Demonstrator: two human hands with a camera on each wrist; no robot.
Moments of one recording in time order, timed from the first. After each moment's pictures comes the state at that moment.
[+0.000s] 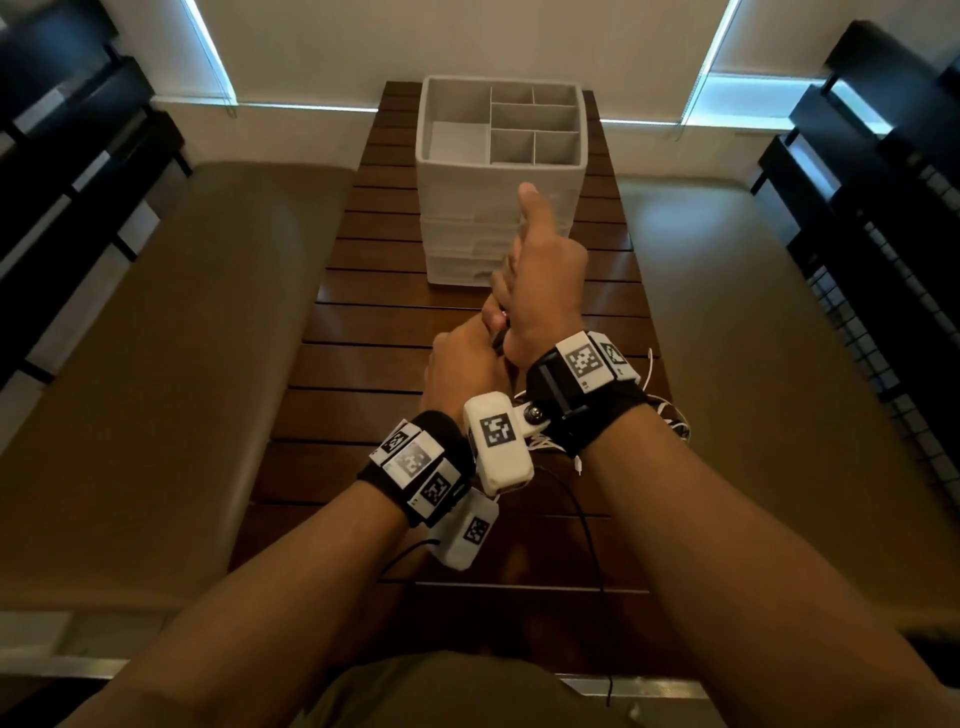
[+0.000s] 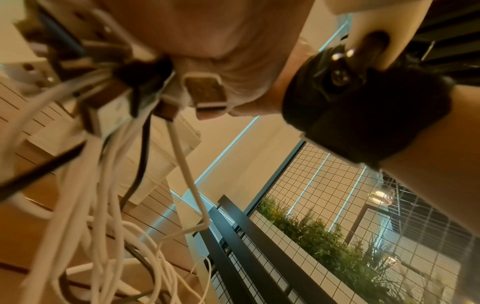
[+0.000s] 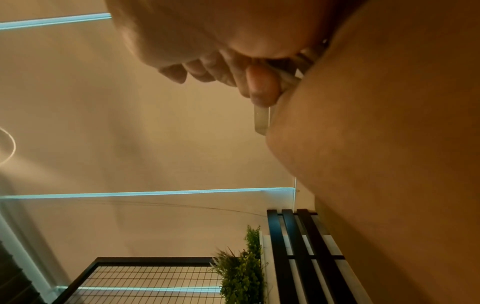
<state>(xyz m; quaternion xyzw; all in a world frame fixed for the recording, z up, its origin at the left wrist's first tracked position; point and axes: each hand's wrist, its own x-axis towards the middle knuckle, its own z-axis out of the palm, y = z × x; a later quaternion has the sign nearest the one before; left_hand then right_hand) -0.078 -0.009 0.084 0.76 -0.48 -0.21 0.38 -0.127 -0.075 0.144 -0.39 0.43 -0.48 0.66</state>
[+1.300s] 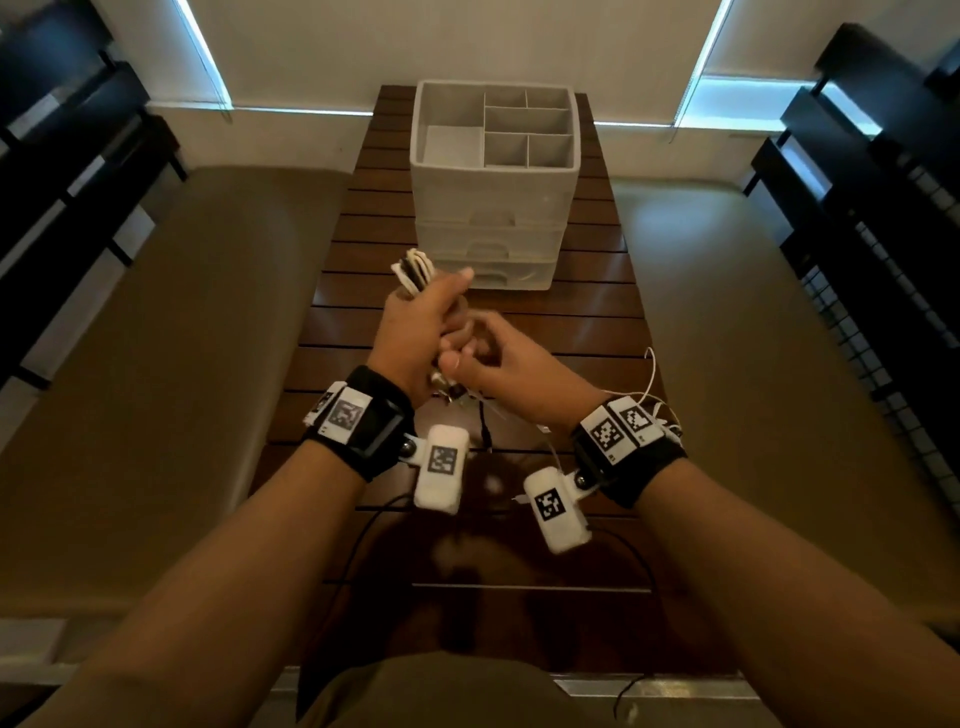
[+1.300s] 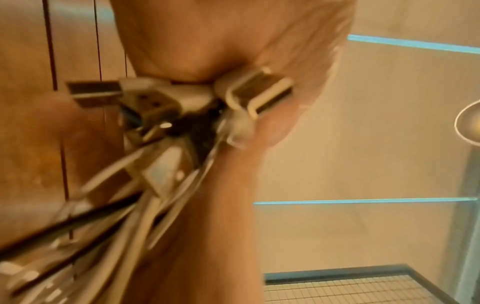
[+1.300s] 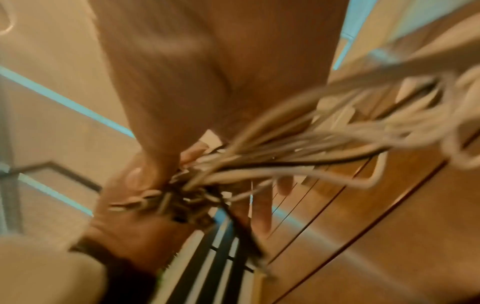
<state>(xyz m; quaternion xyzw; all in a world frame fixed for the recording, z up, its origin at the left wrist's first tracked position) -0.034 -0.020 0.095 0.48 -0.27 -0.51 0.66 -0.176 -0.064 0.079 -0.74 0.29 -0.16 0.59</state>
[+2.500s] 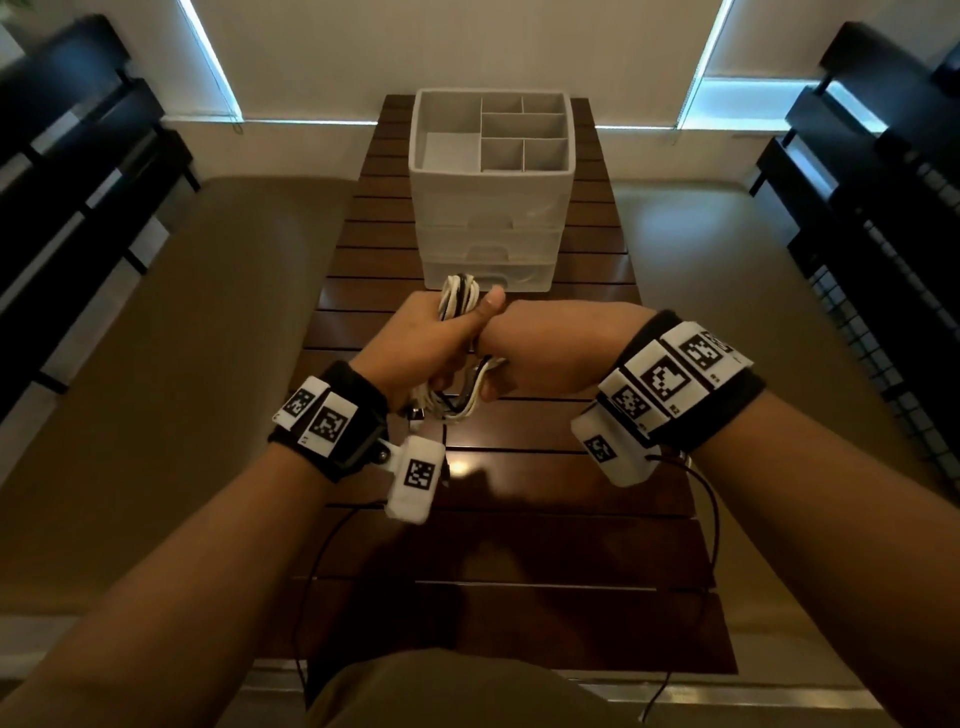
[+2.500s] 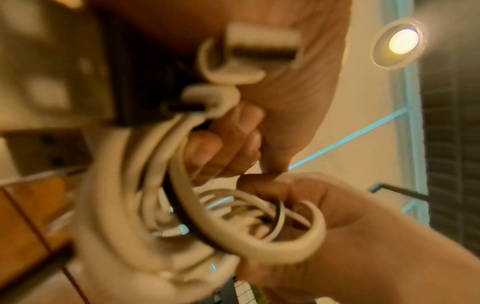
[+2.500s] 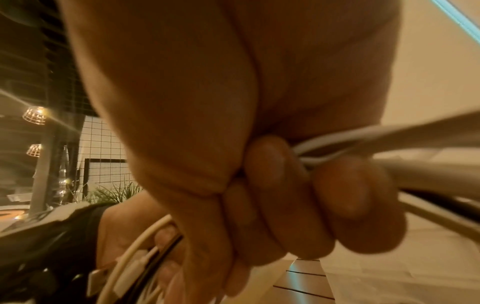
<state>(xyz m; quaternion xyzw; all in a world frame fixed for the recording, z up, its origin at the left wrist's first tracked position) -0.039 0.002 0.126 0.62 -0.46 -0.46 0.44 -0.176 -0.087 0.152 -0.95 0.18 0.16 0.18</state>
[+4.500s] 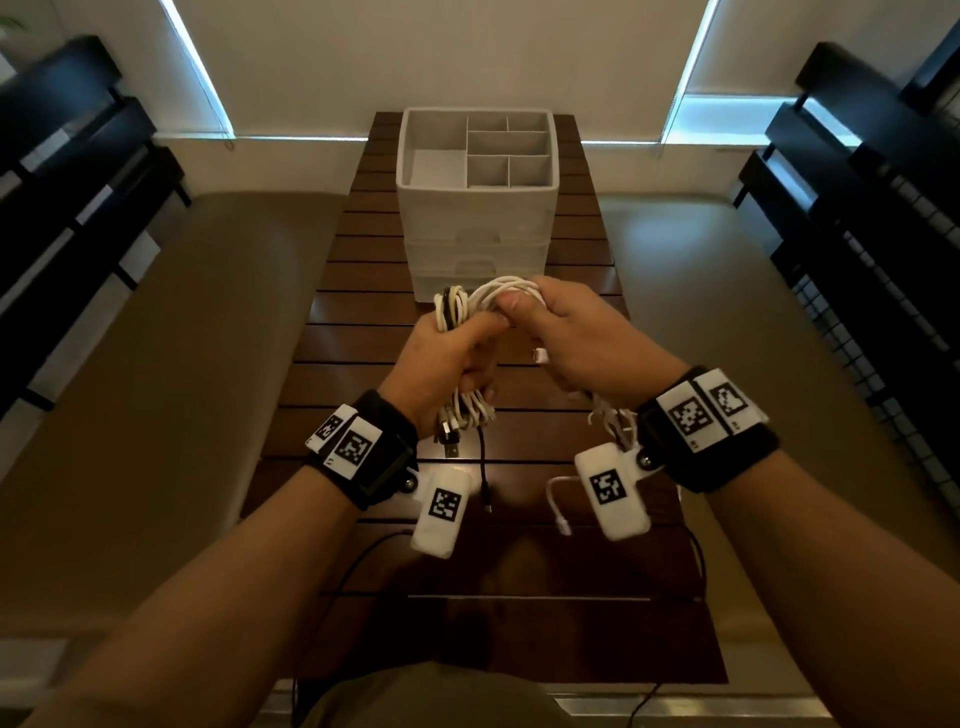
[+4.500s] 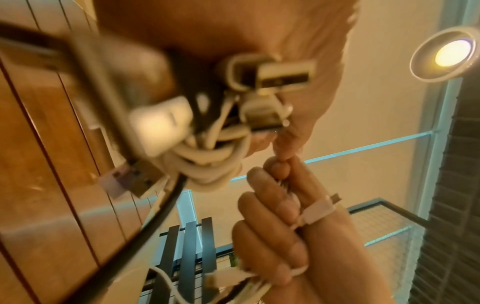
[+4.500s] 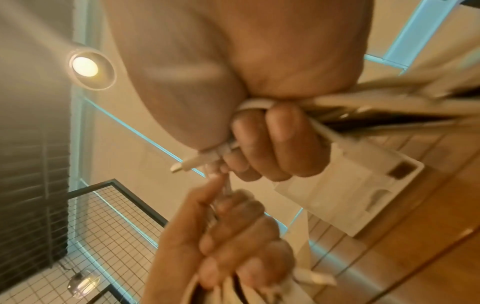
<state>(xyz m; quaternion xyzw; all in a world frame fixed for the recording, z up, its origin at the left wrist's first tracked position) -0.072 -0.005 0.116 0.47 -0.37 -0.56 0.57 -0.229 -0.078 0.161 -0.80 0.33 -0.20 0.46</state>
